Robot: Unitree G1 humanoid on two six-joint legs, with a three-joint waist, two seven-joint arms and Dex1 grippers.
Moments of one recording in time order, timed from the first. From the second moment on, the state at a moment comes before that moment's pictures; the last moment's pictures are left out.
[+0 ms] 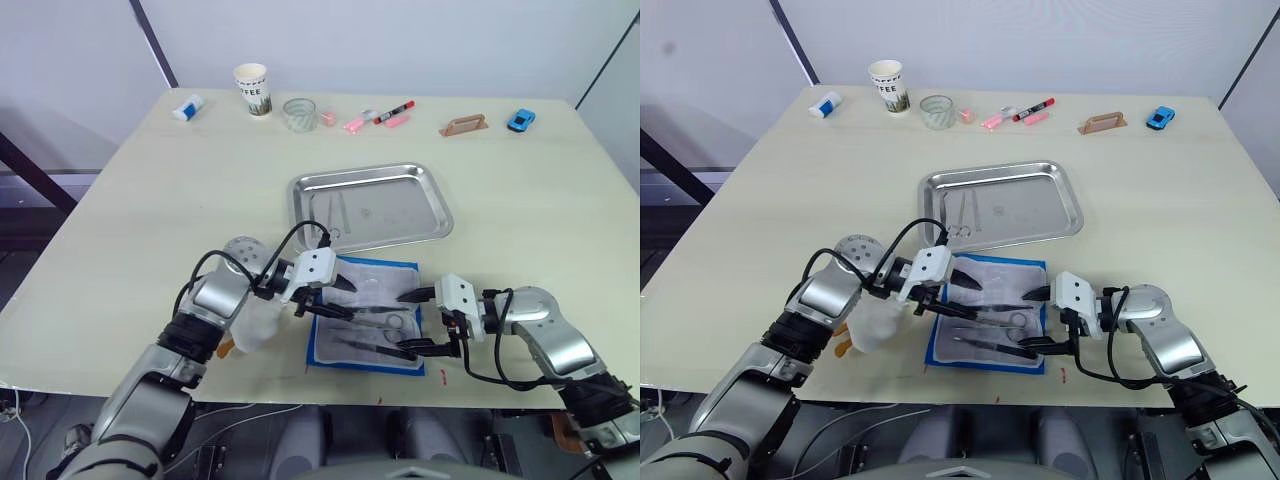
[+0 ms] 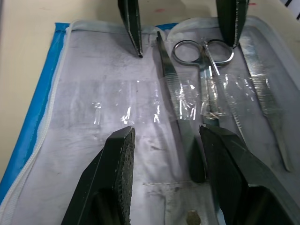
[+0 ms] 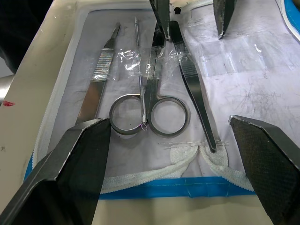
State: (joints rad) left arm -0.56 0.58 -0.36 0.22 -0.09 0.08 -1.38; right arm -0.24 -0.58 0.28 -0.01 0.20 0.15 1.22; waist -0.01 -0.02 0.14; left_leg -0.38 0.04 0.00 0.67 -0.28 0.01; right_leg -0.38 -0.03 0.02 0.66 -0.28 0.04
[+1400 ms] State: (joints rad) left arm -0.54 0.59 -0.37 0.24 -0.08 0.03 -1.39; right arm -0.24 -0.58 0.29 -0.03 0.20 0.17 1.21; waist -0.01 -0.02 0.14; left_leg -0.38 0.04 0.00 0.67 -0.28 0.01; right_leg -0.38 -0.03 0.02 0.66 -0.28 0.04
